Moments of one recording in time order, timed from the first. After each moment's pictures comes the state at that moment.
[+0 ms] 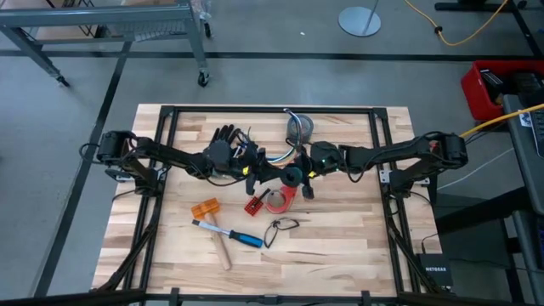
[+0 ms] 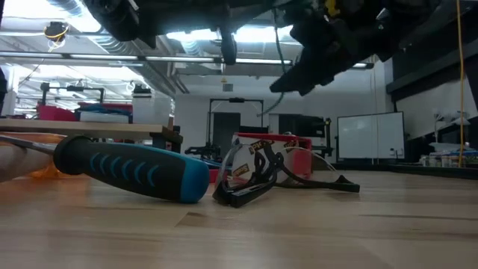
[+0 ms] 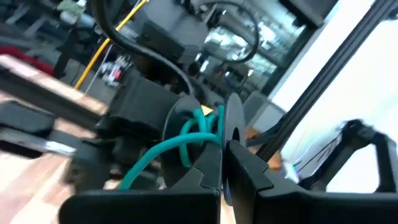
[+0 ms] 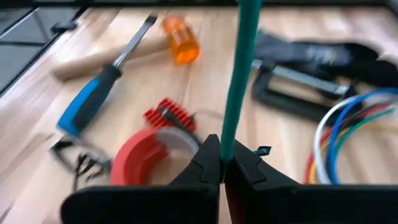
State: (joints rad) left arm 0.05 1.59 0.80 0.90 0.15 -0.58; right arm -0.09 1.45 0.73 0.20 -0.24 -0.08
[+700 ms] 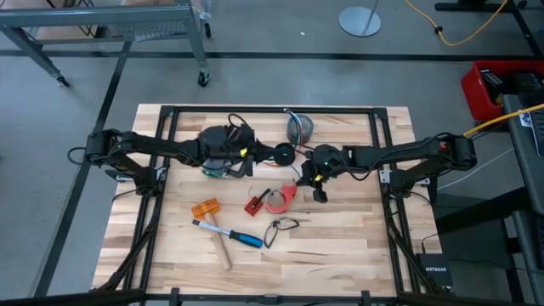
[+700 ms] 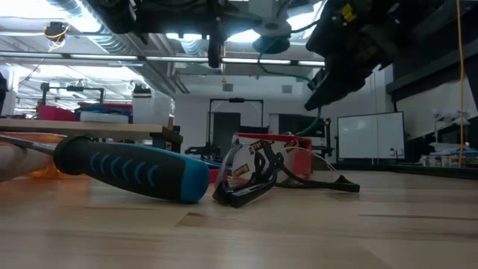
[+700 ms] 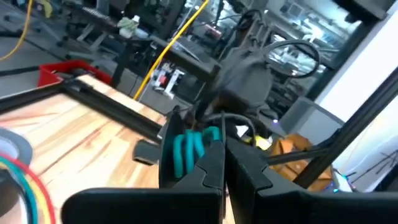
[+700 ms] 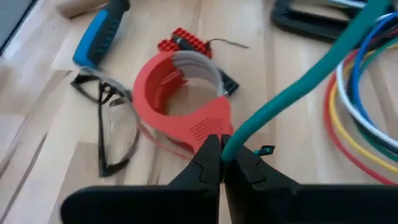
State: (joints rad) left arm 0.16 1.47 0.81 0.69 0.12 -0.51; right arm -0.09 1.35 0.73 -0.11 -0.24 -0.06
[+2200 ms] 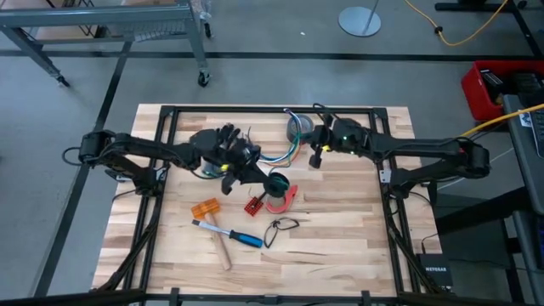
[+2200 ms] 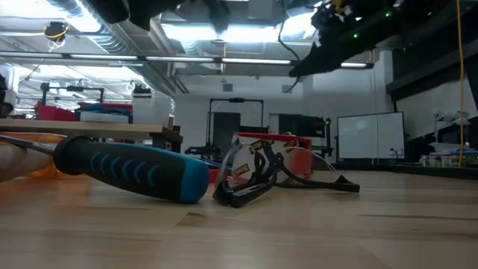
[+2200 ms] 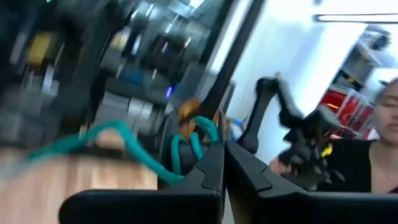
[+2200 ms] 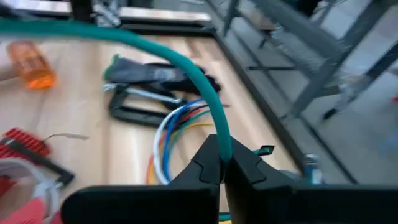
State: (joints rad) left arm 0.09 1.41 0.81 0.79 0.54 -0.45; right arm -0.29 1.20 0.73 0.07 0.06 -0.18
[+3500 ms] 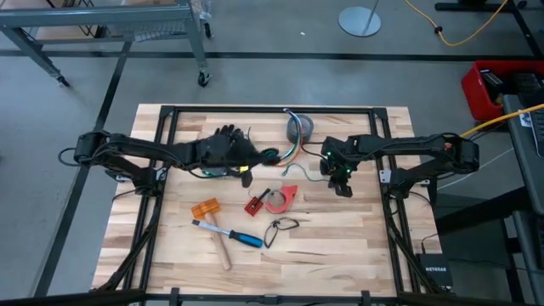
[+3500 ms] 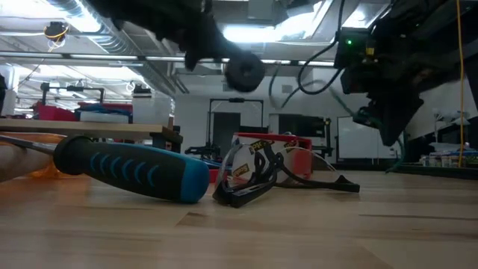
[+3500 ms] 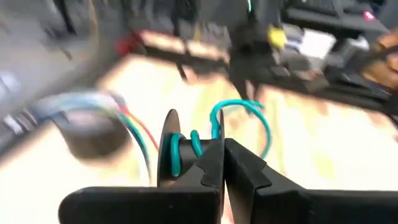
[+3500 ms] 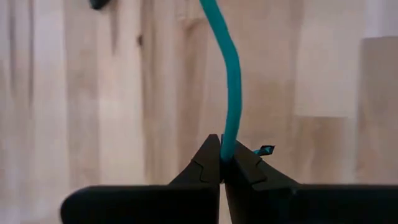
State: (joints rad) left arm 0.07 1.35 0.81 0.21 -0.10 -0.18; right arm -0.29 1.31 0.73 -0.73 -0.40 -0.22
